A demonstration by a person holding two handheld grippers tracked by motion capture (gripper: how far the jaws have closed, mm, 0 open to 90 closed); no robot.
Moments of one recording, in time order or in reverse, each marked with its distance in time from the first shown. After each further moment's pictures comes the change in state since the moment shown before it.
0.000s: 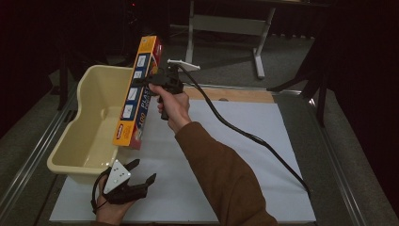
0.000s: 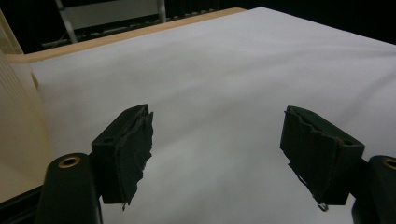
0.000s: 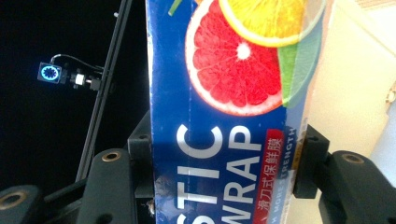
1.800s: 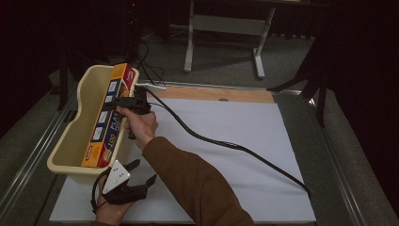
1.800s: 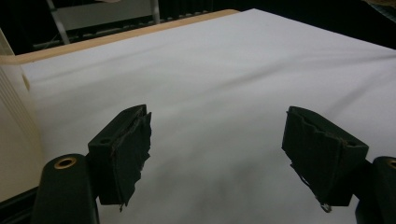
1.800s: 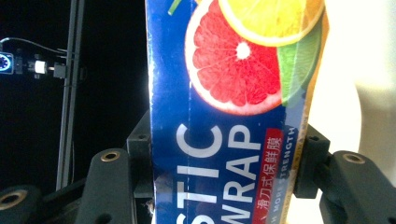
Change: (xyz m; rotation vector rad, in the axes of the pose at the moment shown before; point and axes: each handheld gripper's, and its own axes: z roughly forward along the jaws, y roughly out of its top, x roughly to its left) left arm 0.001 -0.001 -0.001 -0.009 -0.026 -0.001; right arm -0.023 -0.050 0.104 0.091 -0.052 0.098
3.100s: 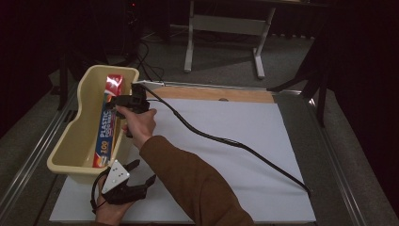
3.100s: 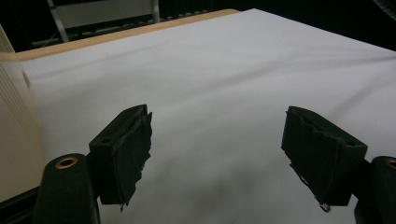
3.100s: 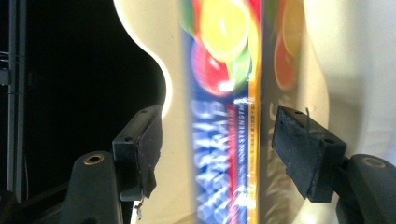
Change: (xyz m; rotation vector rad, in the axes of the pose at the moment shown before) left arm 0.001 0.000 -0.001 0.003 -0.002 -0.012; right arm 0.018 0.000 -0.004 -0.005 -0.182 0.001
